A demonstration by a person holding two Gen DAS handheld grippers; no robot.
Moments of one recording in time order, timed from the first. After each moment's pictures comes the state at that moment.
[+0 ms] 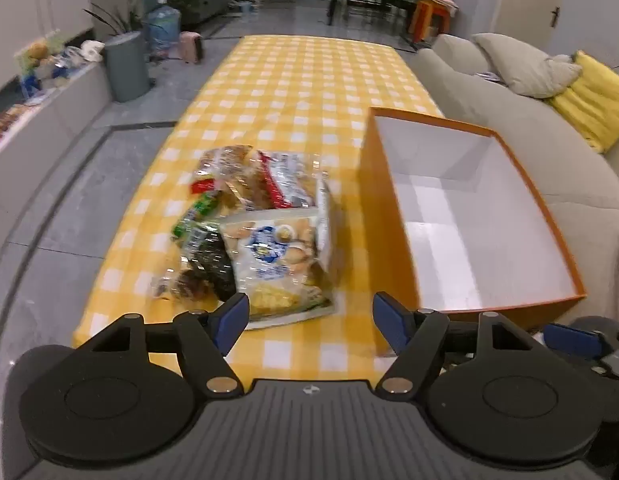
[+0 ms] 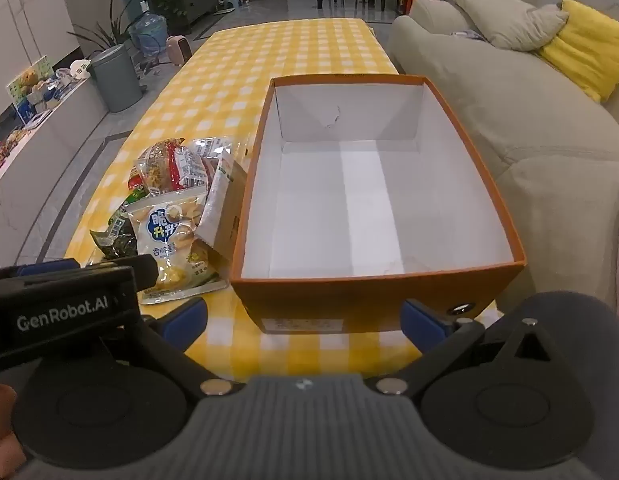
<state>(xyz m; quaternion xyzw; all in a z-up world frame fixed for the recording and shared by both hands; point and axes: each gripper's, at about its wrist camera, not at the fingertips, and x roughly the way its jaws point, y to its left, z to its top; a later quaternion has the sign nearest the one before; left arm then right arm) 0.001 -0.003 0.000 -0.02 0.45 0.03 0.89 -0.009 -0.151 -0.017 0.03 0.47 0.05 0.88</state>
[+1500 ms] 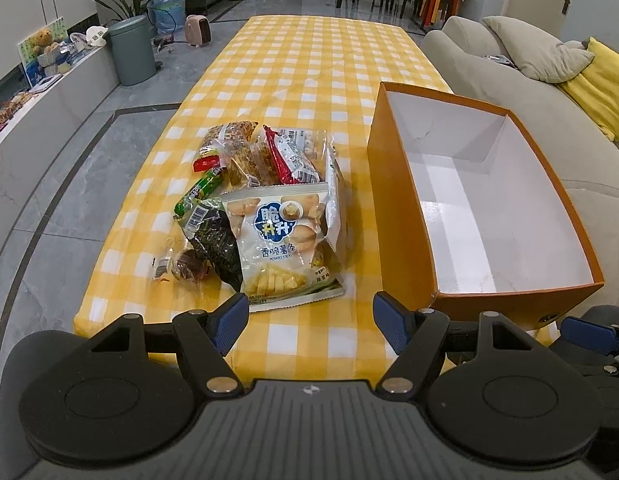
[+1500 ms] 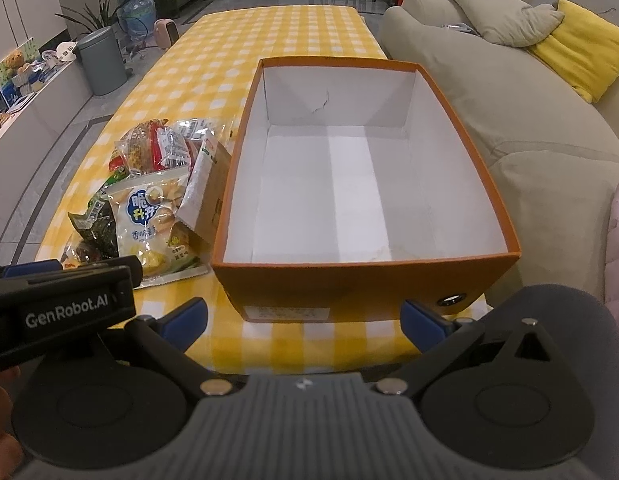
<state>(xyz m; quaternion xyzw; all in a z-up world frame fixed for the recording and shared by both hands) 0.004 -0.001 -0.017 -0.04 0.47 0.03 0.88 -0.008 -0.147 -0.024 0.01 0.49 0.04 0.87</state>
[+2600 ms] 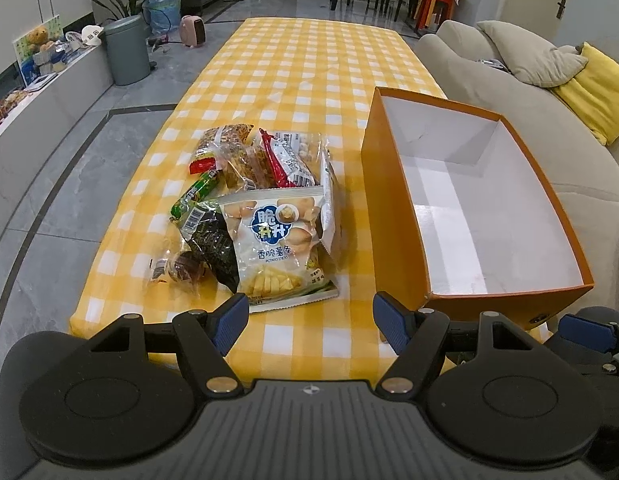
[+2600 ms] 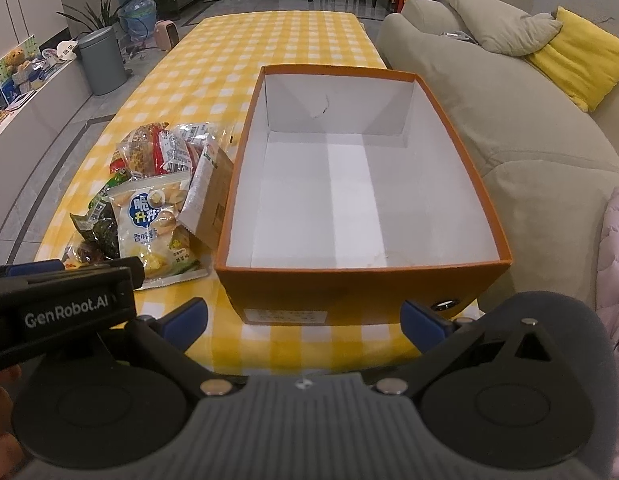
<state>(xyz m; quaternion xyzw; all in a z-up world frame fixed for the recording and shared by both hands) 0.002 0.003 -0.013 -0.04 0.46 0.02 0.88 -0.012 -0.143 -0.017 0.00 0.48 0.03 0.88</state>
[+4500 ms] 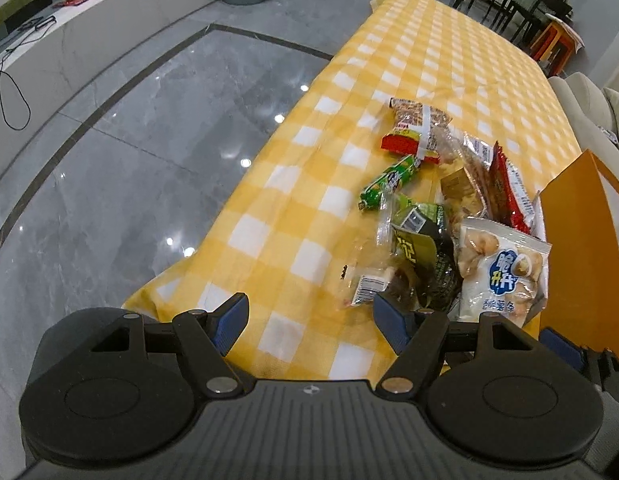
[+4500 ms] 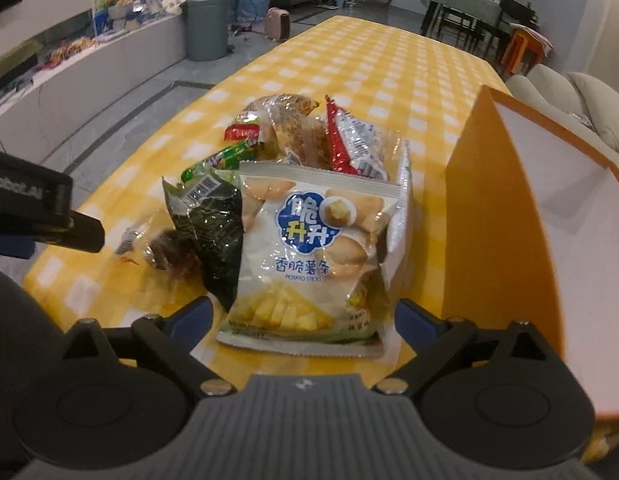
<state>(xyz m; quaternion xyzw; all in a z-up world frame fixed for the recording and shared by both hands) 0.033 0.185 -0.080 -0.19 0.50 0.14 0.83 0.046 0.010 -0.108 -0.11 0.44 0.17 0.88</state>
